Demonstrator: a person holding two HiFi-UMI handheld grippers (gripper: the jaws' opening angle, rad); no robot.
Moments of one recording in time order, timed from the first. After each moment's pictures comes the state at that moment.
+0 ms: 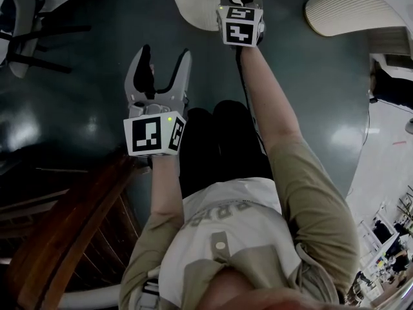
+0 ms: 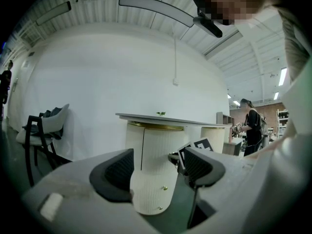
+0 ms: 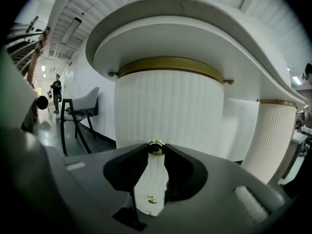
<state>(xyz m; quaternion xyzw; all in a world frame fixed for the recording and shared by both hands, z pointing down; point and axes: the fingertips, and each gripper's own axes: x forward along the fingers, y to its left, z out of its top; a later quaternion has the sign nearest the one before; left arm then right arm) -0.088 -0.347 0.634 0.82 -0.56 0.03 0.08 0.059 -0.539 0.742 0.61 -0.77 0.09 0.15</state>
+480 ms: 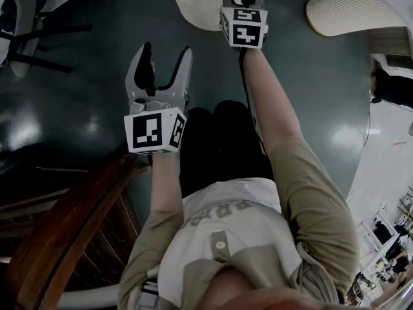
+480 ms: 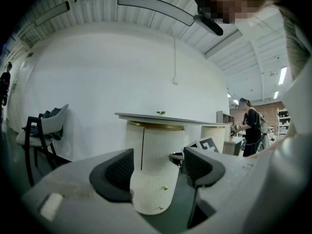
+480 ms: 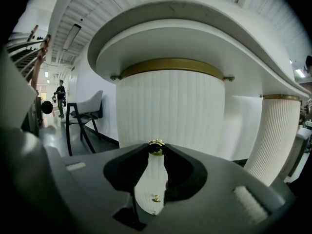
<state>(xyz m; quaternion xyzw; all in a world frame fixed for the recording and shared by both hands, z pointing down) -0.086 -0.353 0.633 0.82 -0.56 0.04 0.08 0.059 -0.535 0.741 0.59 -0.79 0.10 0.14</state>
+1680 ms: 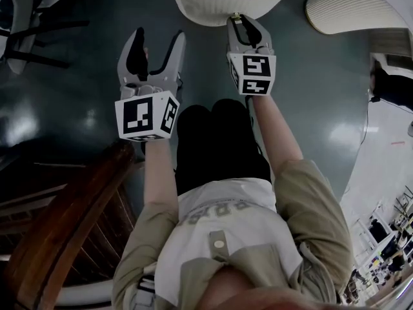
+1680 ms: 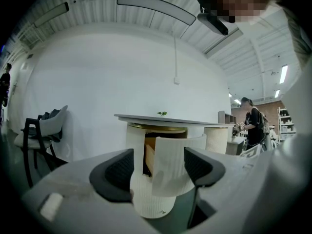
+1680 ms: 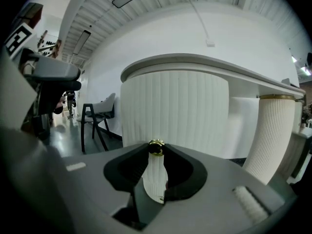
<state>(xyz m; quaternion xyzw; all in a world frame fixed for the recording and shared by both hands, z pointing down) -0.087 -0.379 0.630 0.82 -0.56 0.04 0.07 0.065 -0.431 0.742 0.56 -0.81 0.09 0.13</state>
